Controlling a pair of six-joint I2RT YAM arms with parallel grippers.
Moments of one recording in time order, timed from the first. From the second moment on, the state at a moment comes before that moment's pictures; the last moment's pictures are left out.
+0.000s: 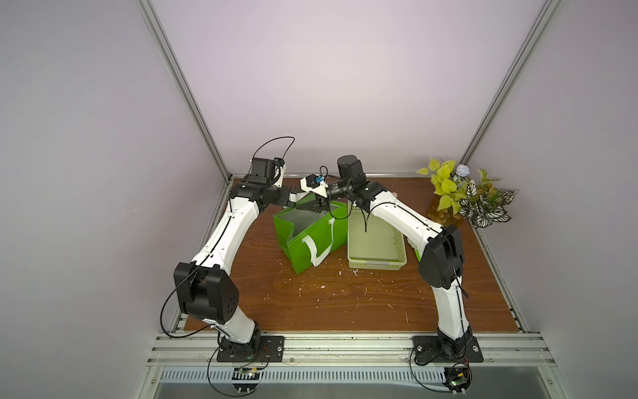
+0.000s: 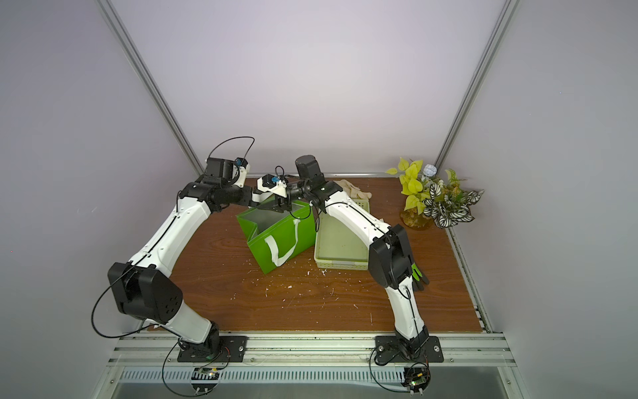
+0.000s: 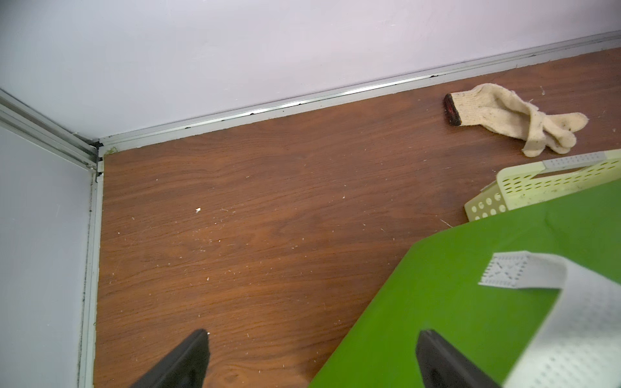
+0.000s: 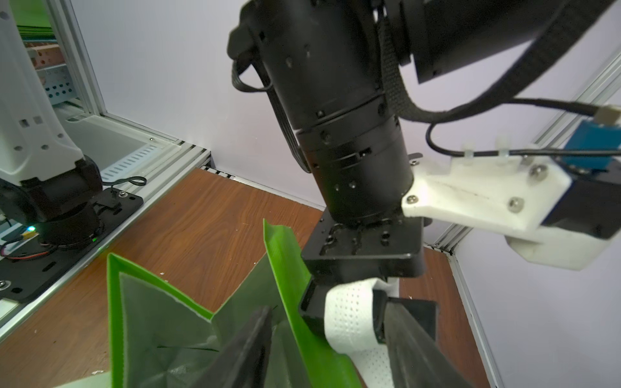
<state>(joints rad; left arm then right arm) -0.17 1.59 1.56 -0.74 0.03 0.04 0.69 2.10 2.01 -0.23 -0.89 -0.58</state>
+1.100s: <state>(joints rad) -0.17 1.50 1.53 -0.74 0.11 0.01 0.64 2.34 2.39 -0.63 -0.95 -0.74</state>
